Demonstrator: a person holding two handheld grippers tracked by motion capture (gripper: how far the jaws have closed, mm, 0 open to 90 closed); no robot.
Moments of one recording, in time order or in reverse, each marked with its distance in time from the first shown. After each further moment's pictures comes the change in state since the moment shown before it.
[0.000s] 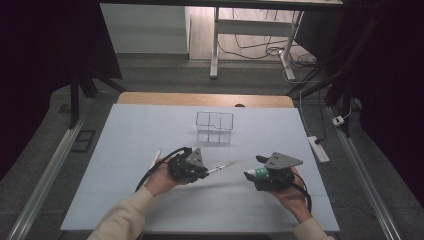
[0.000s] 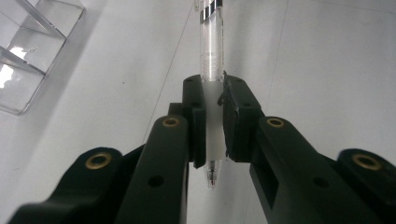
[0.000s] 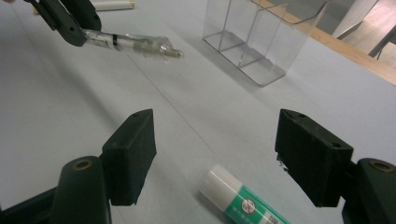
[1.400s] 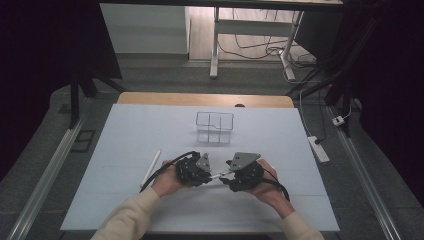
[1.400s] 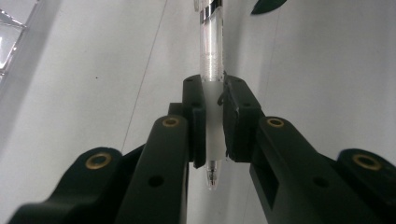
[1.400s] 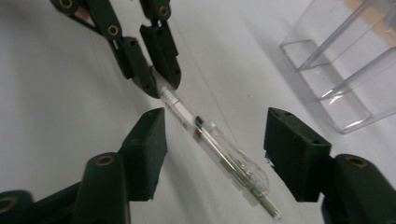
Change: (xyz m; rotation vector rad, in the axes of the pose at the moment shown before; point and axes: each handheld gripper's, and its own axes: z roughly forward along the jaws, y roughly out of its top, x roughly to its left) left arm -0.005 0.007 0.022 0.094 -0.033 0.042; right arm 0.041 0.043 0.054 0.174 0.162 -0.225
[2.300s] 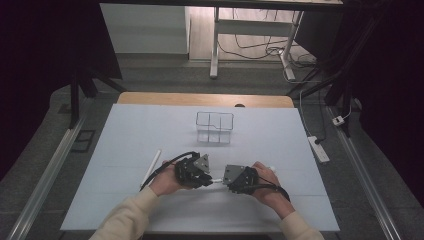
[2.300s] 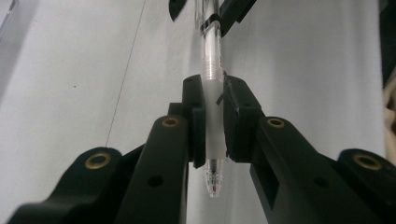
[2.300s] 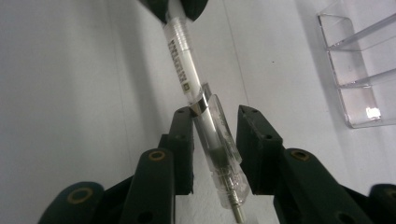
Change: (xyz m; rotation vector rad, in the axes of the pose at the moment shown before) left arm 0.000 -0.001 -0.007 -0.037 -0.083 0.020; right arm 0.016 -0.007 0.017 0.181 -0.017 -0.264
